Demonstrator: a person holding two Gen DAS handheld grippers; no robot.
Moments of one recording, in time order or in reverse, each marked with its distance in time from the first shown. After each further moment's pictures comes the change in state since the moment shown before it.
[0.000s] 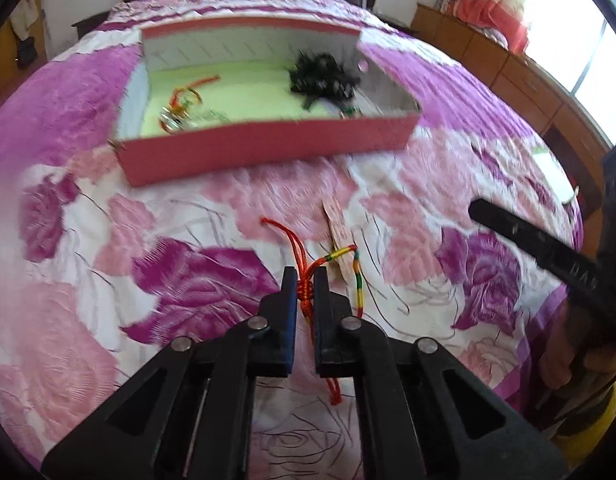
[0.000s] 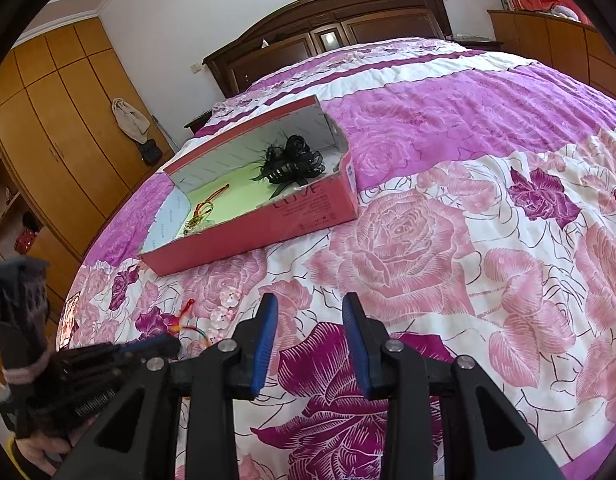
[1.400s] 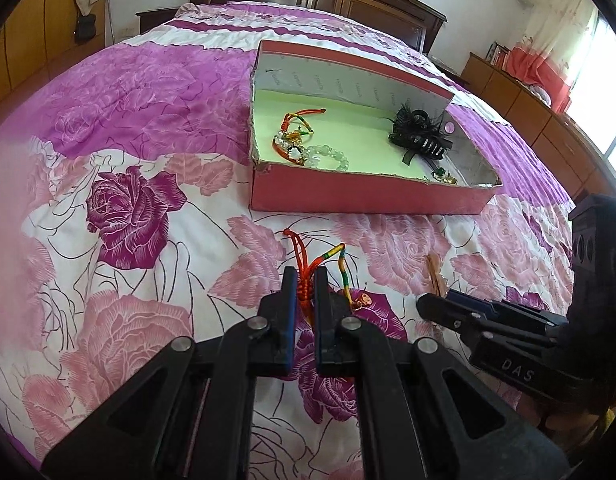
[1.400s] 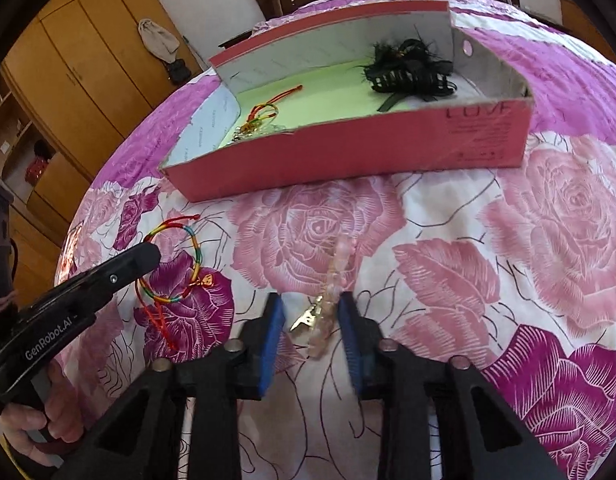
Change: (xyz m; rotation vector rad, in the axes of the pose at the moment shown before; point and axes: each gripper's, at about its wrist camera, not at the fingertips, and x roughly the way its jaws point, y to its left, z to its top) left arm -0.012 0.070 0.002 -0.161 -0.111 0.093; right arm 0.095 0.083 -0.015 -0.123 0.267 0.074
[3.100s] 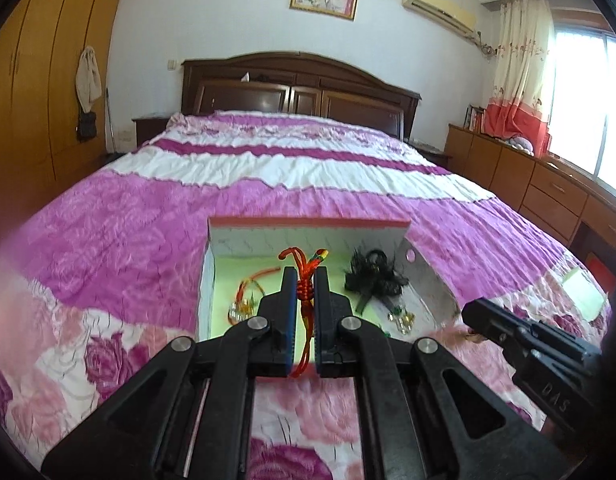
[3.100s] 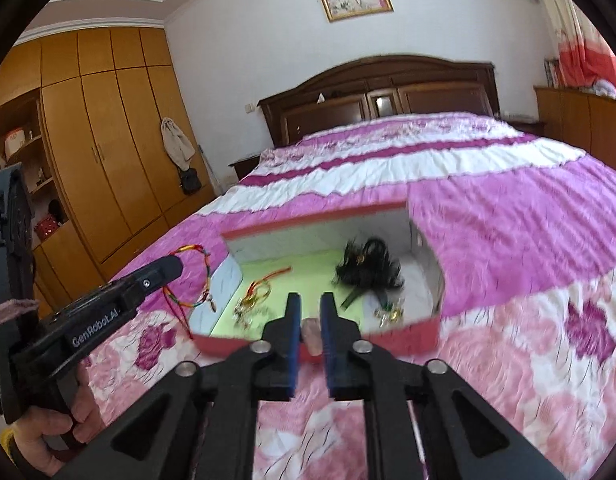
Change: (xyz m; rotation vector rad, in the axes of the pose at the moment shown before) left arm -0.030 -0.061 0.068 0.101 -0.413 0.019; right arm -0.100 -0.008 0.053 -0.087 -0.502 -0.048
